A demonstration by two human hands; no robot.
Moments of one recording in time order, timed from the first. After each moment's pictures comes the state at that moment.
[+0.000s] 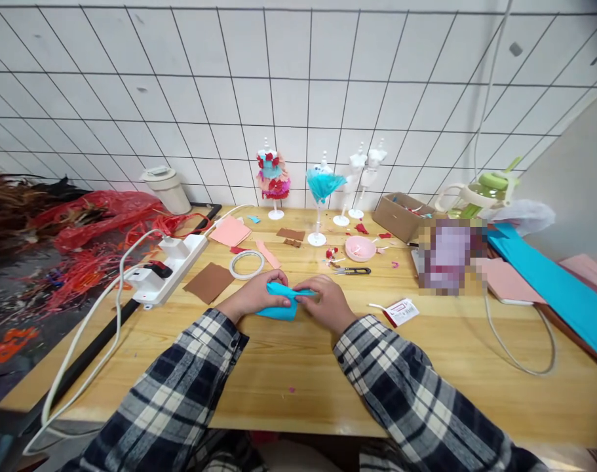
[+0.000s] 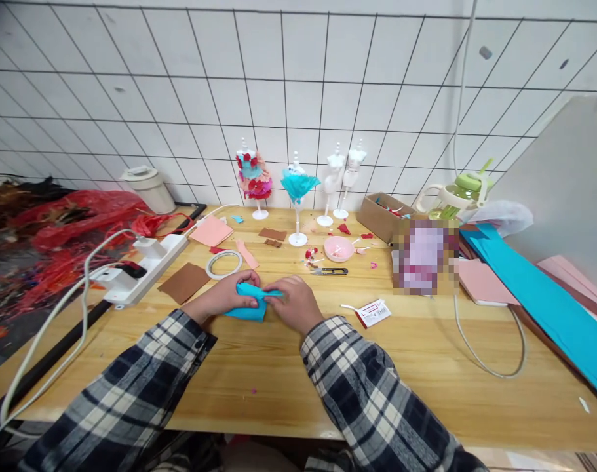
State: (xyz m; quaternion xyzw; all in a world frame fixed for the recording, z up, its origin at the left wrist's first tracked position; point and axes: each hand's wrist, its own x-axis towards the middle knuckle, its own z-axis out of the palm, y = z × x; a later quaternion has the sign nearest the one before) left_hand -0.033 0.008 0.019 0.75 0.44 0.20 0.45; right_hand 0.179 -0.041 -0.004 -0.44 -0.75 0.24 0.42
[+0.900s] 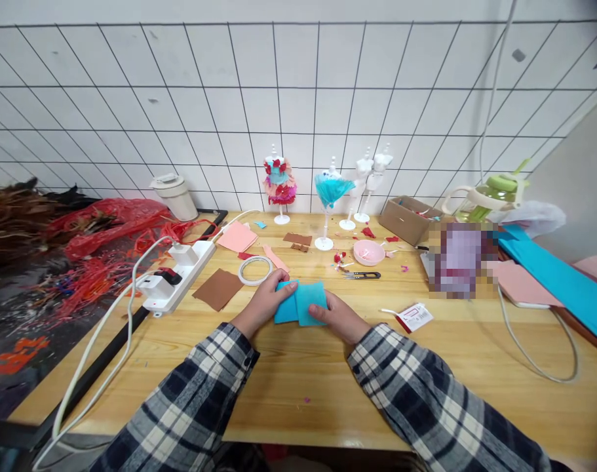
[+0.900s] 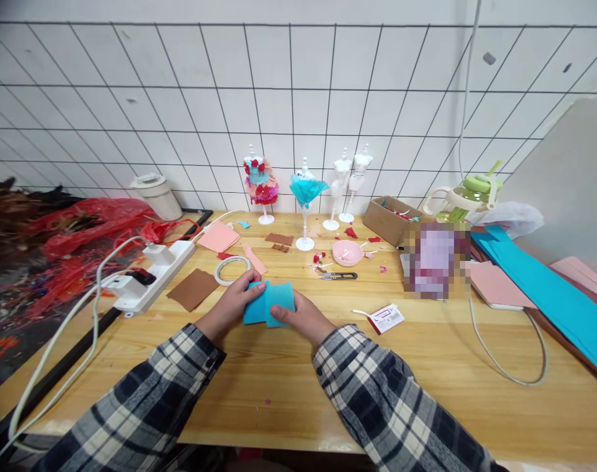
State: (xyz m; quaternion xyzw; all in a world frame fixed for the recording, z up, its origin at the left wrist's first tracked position) left_hand -0.022 -0.005 0.015 0.68 0.47 0.35 0.44; right_hand 0.167 -0.049 -0.016 -0.33 -0.50 0.68 0.43
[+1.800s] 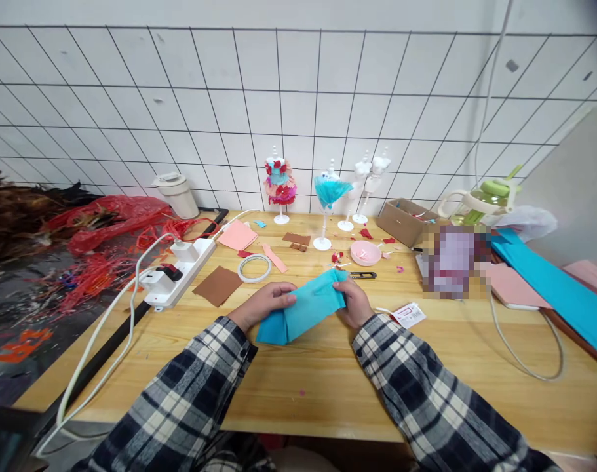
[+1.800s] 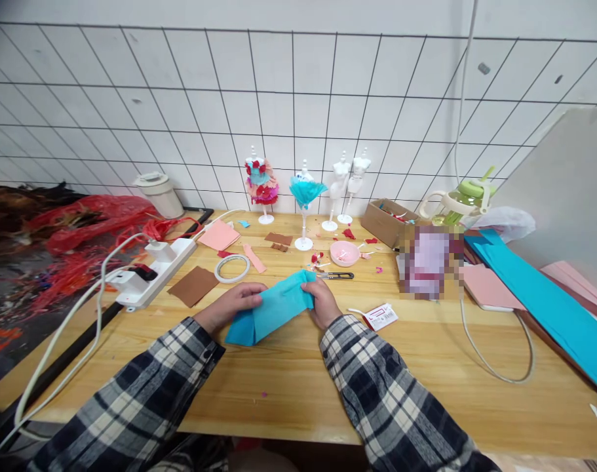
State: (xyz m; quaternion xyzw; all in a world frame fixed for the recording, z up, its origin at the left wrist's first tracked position) left_hand -0.029 -0.012 0.019 0.64 0.37 0.25 0.63; right_hand 0.192 -0.032 -0.009 -0.41 -0.38 0.62 0.56
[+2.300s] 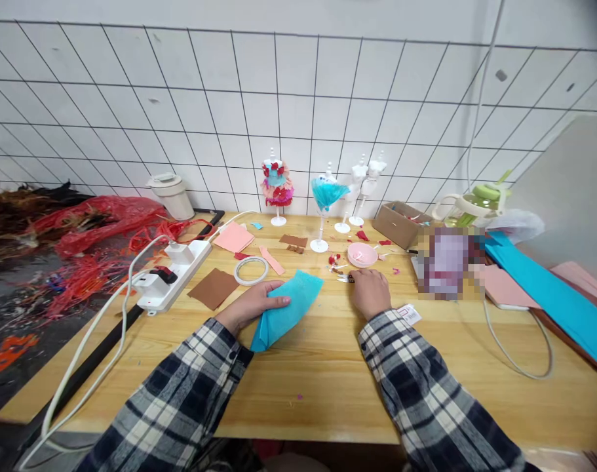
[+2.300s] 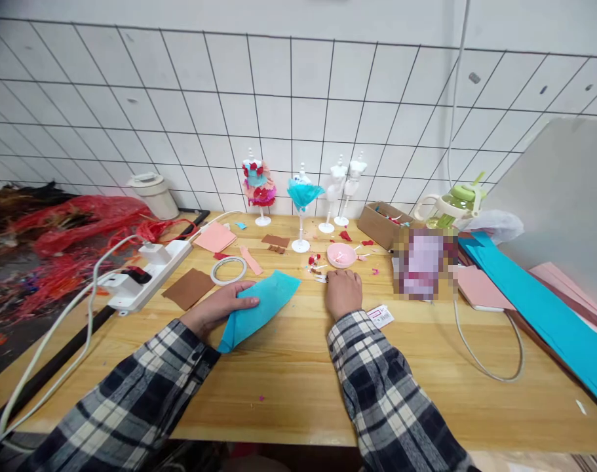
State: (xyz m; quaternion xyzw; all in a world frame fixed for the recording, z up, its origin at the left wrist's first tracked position) left_hand -0.042 -0.006 0.017 0.56 0.38 0.23 0.70; right_hand 0.250 -0.024 0.002 -0.73 -0.67 0.00 0.11
